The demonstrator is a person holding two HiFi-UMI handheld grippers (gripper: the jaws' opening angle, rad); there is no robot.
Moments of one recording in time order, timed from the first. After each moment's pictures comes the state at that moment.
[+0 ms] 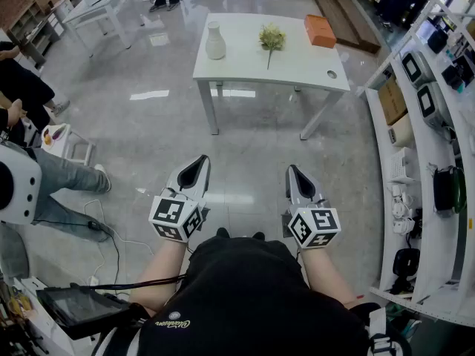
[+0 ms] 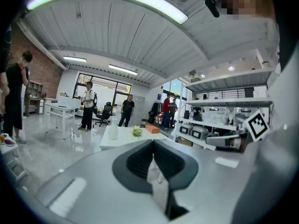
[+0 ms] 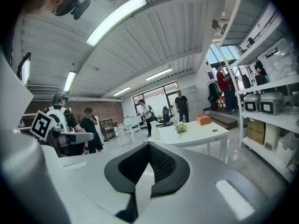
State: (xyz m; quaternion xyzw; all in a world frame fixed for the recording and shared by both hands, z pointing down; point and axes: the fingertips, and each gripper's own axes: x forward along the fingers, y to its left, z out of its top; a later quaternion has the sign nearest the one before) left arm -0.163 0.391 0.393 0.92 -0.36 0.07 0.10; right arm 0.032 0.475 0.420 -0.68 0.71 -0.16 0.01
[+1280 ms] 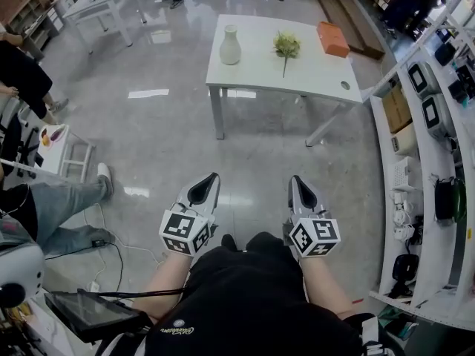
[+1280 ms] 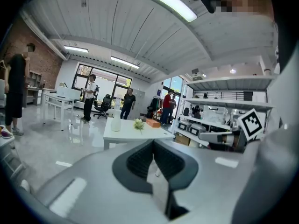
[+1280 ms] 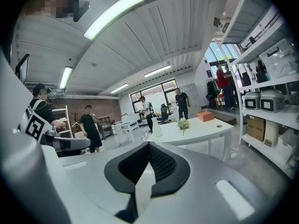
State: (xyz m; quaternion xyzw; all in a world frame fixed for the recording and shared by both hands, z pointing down) left arm -0.204 0.362 0.426 0.93 -0.34 0.09 0.14; right arm -0.015 0.428 0.437 -0.69 0.70 -0.17 0.00
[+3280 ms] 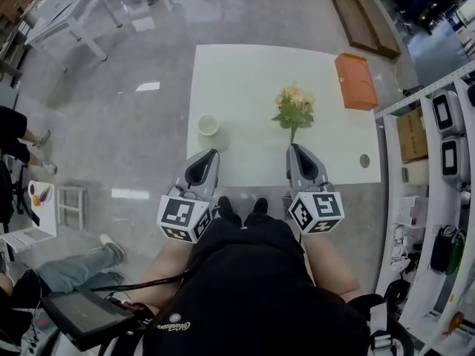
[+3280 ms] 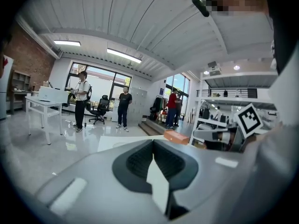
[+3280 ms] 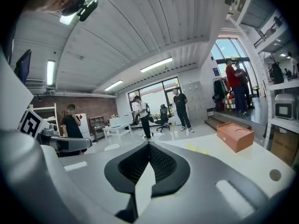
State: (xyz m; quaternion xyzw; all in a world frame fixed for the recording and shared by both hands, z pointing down) left arm -0.005 -0.128 0.418 0.93 -0.34 0.09 0.12; right arm 0.168 -0.081 0.426 -0.69 0.71 -0.16 -0.01
